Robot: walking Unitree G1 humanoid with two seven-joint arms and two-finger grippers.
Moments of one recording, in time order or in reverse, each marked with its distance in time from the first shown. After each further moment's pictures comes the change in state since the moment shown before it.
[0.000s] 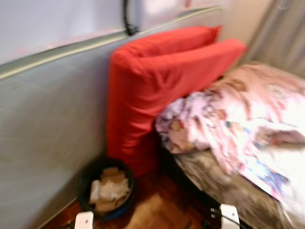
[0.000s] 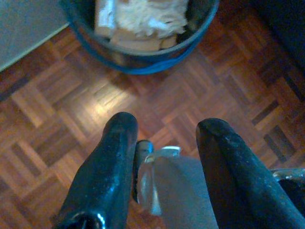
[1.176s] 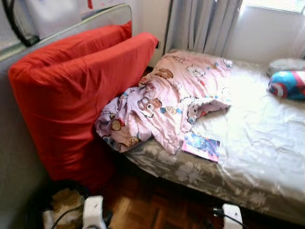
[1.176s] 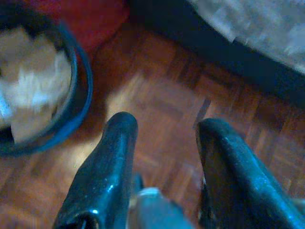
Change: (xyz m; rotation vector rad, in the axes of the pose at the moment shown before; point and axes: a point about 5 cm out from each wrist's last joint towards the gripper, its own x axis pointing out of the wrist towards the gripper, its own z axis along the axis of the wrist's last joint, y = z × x) left arm 0.009 -0.019 0.026 0.010 -0.081 -0.028; right arm -0.001 -0.005 0.000 0.000 -0.003 -0.014
